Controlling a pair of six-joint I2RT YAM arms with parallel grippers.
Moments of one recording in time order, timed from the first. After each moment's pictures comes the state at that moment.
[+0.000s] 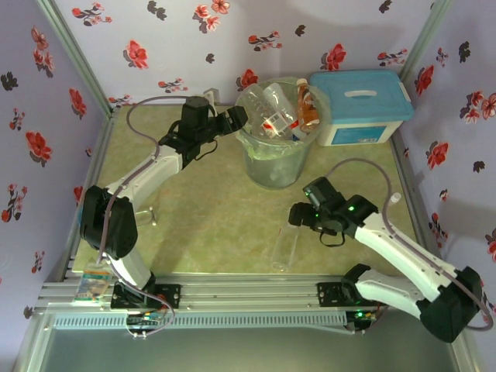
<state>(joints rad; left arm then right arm) -0.51 1.70 1.42 -0.06 0.16 -0.70 0.69 1.02 0.81 -0.93 0.03 0.86</state>
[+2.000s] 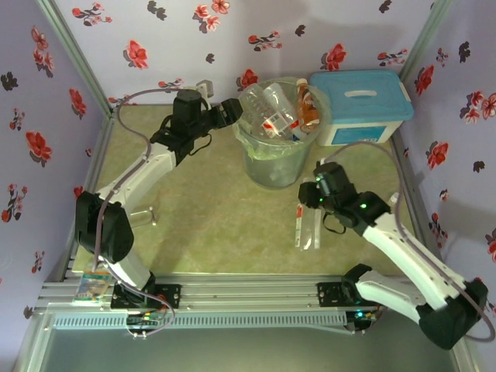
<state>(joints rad) -0.48 1.66 1.47 -0.11 0.16 -0.66 0.61 0.95 0.96 -0.80 0.15 0.56</state>
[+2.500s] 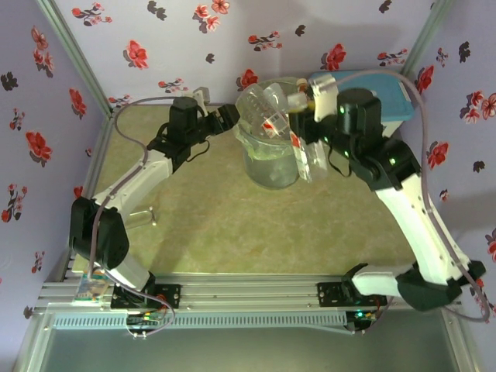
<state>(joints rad) -0.47 1.60 1.35 -0.05 0.20 -0.73 0.58 1.30 1.78 -0.78 0.02 0.02</state>
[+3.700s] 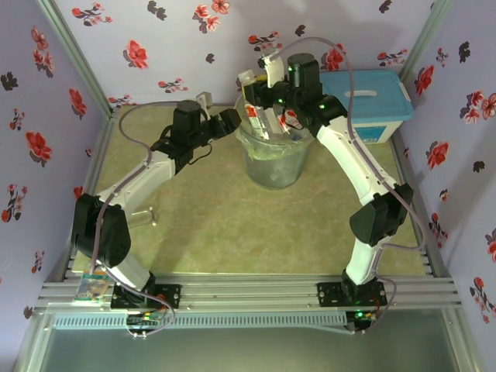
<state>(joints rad) -0.48 1.62 1.33 -0.04 0.21 -0.76 0.50 1.82 1.99 -0.48 -0.35 0.01</state>
